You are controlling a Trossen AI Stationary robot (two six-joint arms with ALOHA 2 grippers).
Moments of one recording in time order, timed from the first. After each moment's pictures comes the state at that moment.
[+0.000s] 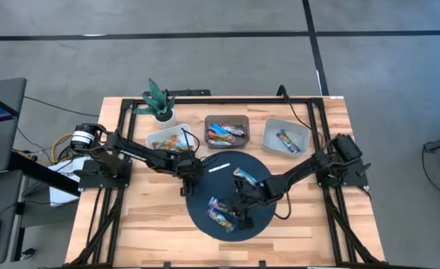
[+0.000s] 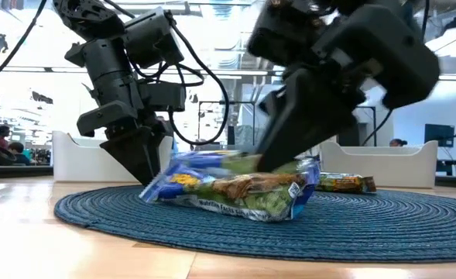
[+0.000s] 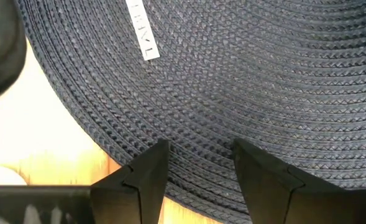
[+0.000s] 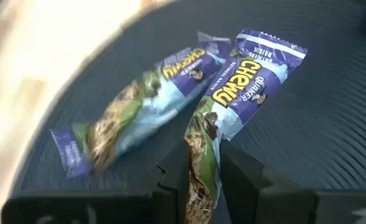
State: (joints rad) left arm -0.08 1.65 0.78 -0.23 -0.07 -0.08; right arm 0.38 1.90 1.05 -0.02 0.06 0.10
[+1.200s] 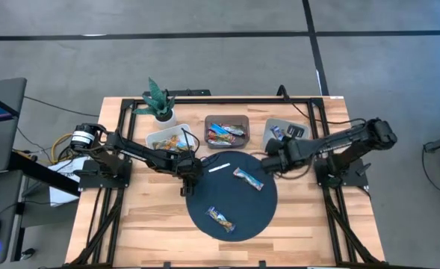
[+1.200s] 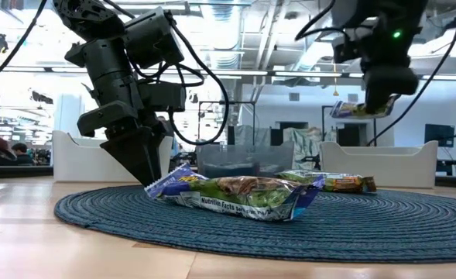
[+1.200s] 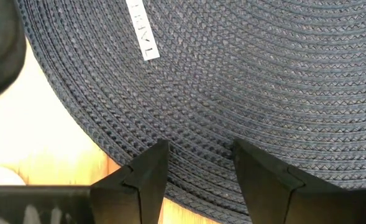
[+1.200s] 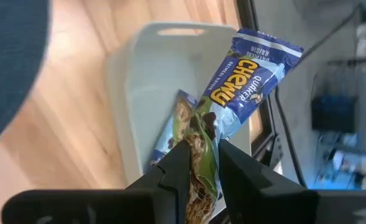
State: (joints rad) left arm -0.08 1.65 0.78 -0.22 -0.07 -0.09; right arm 0.17 1.47 1.06 -1.35 0.69 0.54
